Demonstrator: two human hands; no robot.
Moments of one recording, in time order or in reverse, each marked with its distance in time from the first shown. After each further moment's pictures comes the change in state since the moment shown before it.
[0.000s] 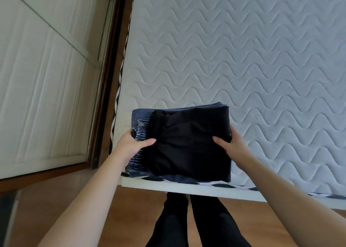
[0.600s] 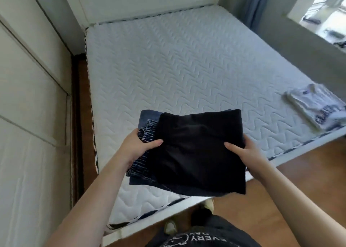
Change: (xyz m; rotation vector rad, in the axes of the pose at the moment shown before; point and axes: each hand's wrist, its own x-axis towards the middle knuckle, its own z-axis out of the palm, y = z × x) left_hand -0.168 0.172 0.032 0.278 -0.326 0.563; right_hand -0.270 -0.072 -0.082 0.369 0.488 -0.216
